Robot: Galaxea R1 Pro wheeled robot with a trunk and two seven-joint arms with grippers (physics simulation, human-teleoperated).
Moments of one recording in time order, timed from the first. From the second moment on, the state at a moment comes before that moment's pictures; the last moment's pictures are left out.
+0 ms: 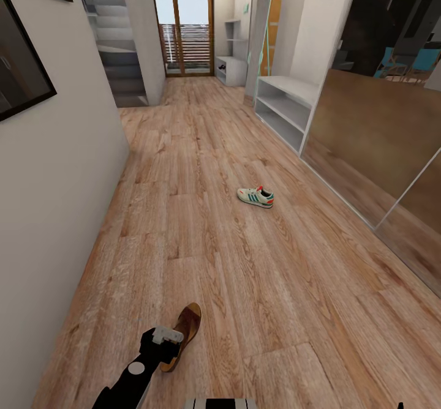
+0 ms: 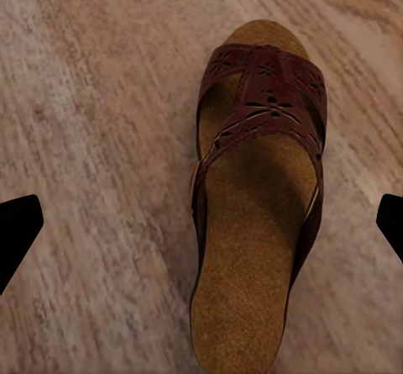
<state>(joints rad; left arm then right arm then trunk) -0.47 -0.13 0.33 -0.44 -0.62 -0.14 -0.08 0.39 -0.44 0.30 -1.57 -0.37 -0.12 -0.97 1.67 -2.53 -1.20</state>
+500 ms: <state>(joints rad) -0.47 -0.13 0.33 -0.42 -0.62 -0.14 -0.07 0.34 -0.45 0.30 -1.59 -0.37 -0.12 -0.96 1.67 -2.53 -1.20</state>
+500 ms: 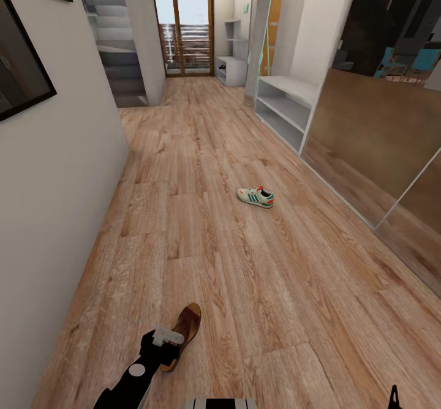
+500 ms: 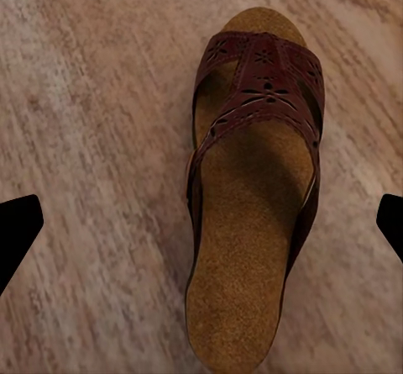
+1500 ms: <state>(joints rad) -0.47 -0.13 0.33 -0.42 -0.62 -0.14 -0.07 -0.34 -0.33 0.35 -1.60 -0.35 0.24 -0.93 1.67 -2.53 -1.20</state>
